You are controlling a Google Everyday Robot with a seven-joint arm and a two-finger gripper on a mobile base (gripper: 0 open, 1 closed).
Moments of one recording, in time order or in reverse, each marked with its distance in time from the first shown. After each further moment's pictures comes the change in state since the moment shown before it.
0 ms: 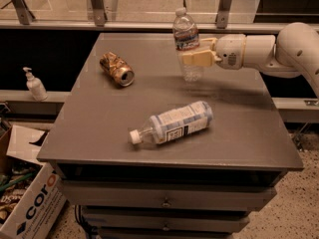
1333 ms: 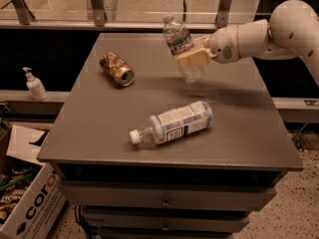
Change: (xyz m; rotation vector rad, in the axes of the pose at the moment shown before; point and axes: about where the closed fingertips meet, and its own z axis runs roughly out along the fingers) arm 0.003 0.011 0.012 -0.039 0.208 -0.047
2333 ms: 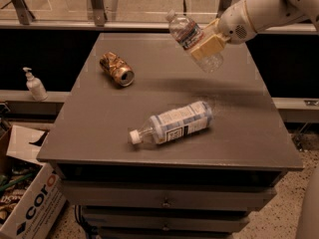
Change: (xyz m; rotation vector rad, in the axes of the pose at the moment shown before) arm -0.012 -0.009 -0.039 -0.003 0.271 -0.143
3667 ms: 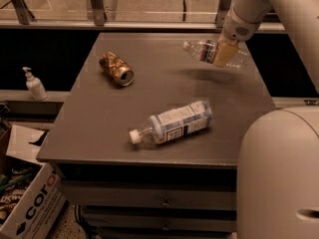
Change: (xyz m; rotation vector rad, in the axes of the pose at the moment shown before) arm 0.091 -0.053 -0.011 0.053 0.617 -0.108
